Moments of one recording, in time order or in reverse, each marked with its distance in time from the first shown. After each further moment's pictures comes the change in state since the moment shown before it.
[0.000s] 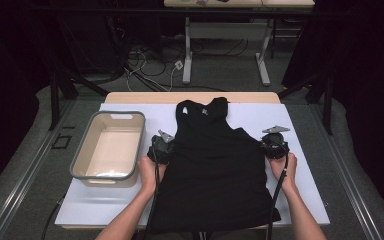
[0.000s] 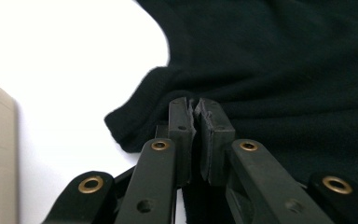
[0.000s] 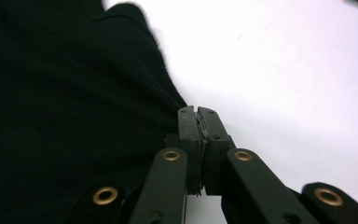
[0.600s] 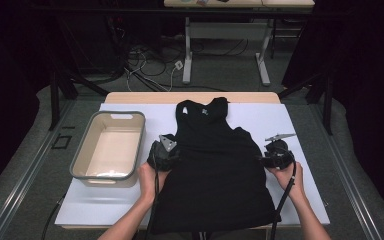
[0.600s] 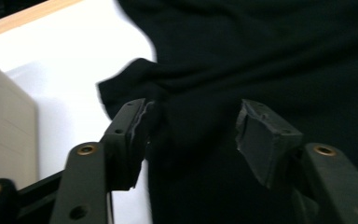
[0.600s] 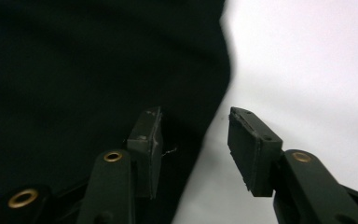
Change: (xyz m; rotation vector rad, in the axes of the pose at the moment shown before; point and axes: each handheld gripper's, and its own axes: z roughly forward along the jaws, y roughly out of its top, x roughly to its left) left arm -0.024 -0.014 -0.046 -0.061 -0.028 0.040; right arm 0.005 -0.019 -0.037 0.161 0.219 0.040
